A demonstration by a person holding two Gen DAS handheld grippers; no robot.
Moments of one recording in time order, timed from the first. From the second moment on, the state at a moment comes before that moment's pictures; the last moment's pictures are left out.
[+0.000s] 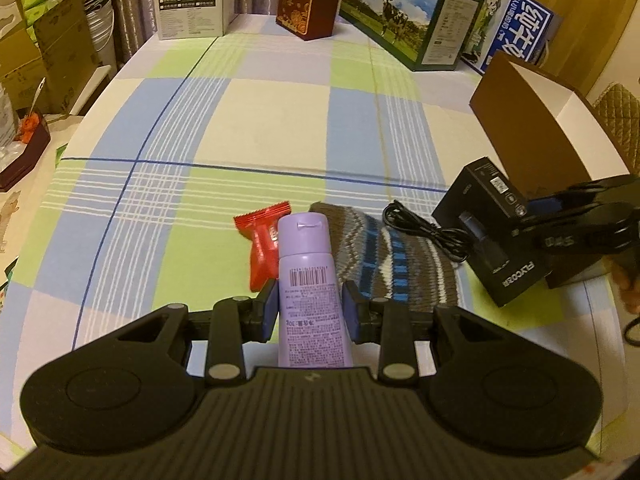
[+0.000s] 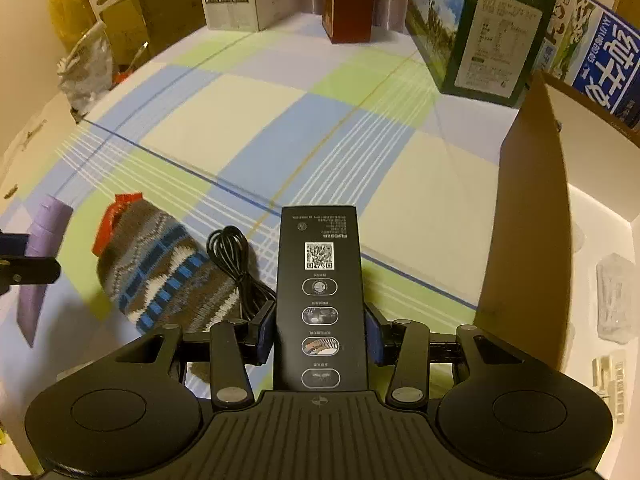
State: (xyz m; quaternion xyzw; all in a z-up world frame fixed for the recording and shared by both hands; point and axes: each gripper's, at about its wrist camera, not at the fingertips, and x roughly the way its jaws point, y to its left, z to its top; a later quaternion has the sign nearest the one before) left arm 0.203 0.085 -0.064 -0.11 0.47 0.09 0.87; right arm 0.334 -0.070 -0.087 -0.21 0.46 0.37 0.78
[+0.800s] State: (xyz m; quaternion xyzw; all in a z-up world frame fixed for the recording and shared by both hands) left arm 0.256 0.005 -0.009 -0.07 0.42 -0.03 0.90; right arm 0.302 -0.163 0.040 -0.10 0.37 0.40 0.83
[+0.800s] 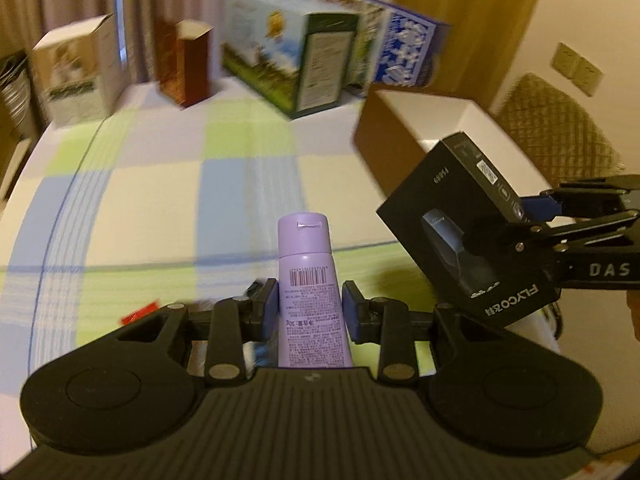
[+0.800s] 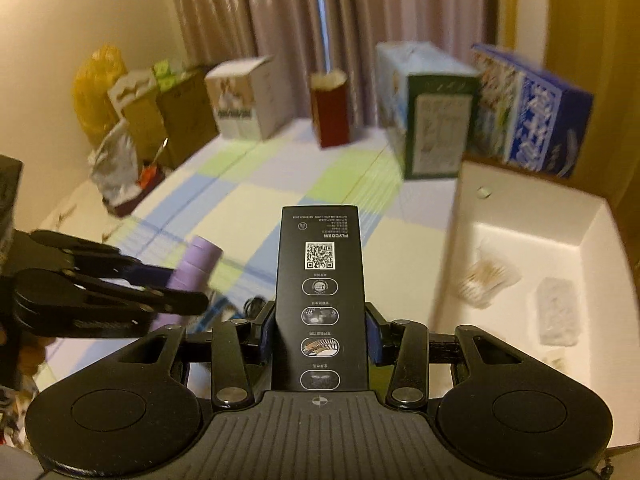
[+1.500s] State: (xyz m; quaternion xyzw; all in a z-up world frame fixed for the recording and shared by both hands) left arm 0.384 -0.141 0.031 -0.03 0.38 -0.15 0.91; right arm 0.418 -0.287 0.087 -0.04 0.35 0.28 0.89
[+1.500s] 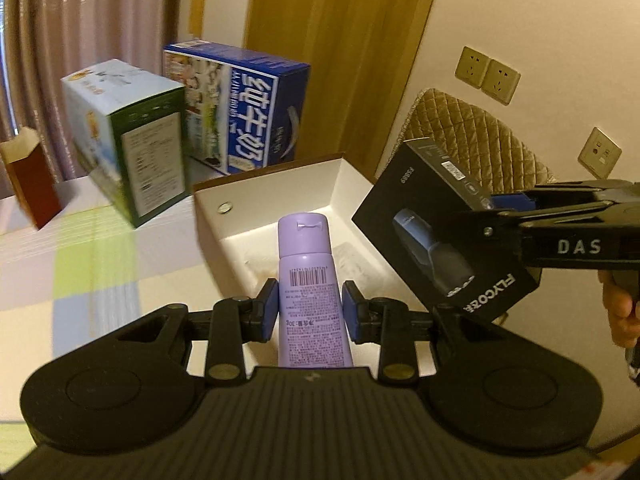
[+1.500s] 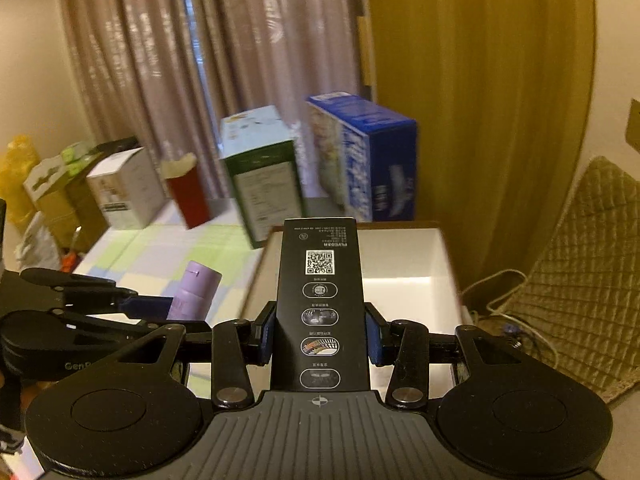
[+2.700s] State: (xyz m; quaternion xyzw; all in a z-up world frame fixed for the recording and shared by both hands) left arm 0.561 -0.162 -0.068 0.00 0.49 -0.08 0.87; right arm 0.574 -0.264 -0.028 0.08 0.44 0.23 0.86
